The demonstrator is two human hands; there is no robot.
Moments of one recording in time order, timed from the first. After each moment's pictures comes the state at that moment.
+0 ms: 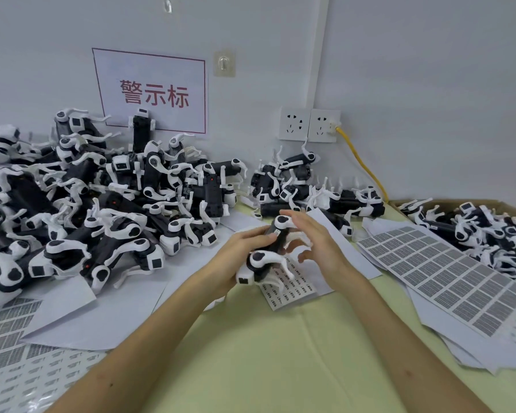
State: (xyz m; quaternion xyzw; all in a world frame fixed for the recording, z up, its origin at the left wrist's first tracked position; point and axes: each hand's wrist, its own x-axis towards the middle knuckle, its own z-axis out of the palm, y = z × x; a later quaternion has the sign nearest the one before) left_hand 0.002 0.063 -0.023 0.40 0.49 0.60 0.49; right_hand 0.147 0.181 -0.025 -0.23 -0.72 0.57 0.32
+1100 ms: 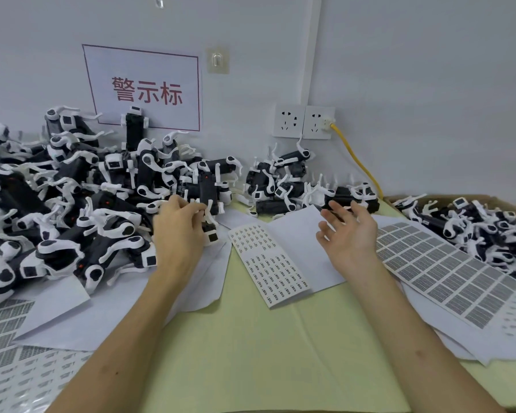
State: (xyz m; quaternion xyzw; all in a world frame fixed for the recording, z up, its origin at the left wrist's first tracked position) left_hand -0.075 0.061 -0.040 0.41 0.77 0.44 -0.23; right_hand 0.172 0.207 -0.014 -0.25 -0.32 0.77 0.49
